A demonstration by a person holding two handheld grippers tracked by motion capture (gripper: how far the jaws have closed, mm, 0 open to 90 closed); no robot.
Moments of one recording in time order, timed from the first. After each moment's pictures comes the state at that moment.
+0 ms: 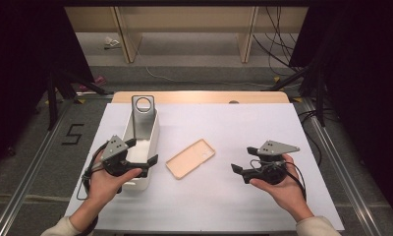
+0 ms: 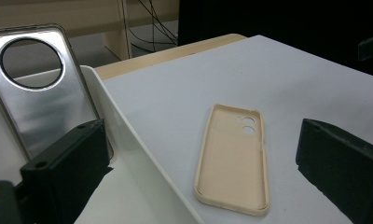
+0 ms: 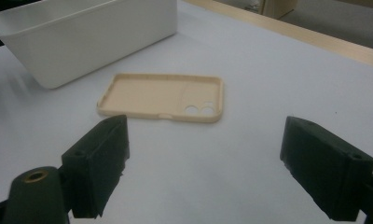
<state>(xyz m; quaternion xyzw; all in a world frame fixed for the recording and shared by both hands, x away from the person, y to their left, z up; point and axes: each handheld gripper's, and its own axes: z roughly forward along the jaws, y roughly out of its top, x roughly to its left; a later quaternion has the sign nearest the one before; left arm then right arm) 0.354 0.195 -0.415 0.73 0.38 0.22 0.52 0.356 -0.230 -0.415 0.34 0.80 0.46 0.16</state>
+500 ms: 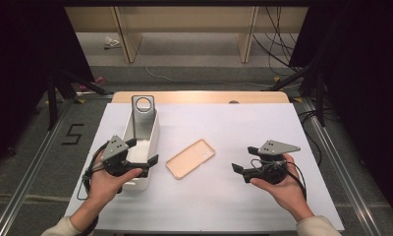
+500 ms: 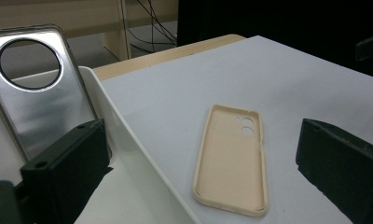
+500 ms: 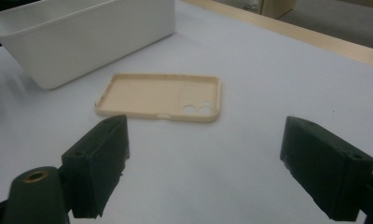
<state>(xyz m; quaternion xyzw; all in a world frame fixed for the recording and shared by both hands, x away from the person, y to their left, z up) 0.354 0.194 -0.414 0.73 0.38 0.22 0.53 0.357 -0.232 -0.415 0.34 0.80 0.46 0.16</state>
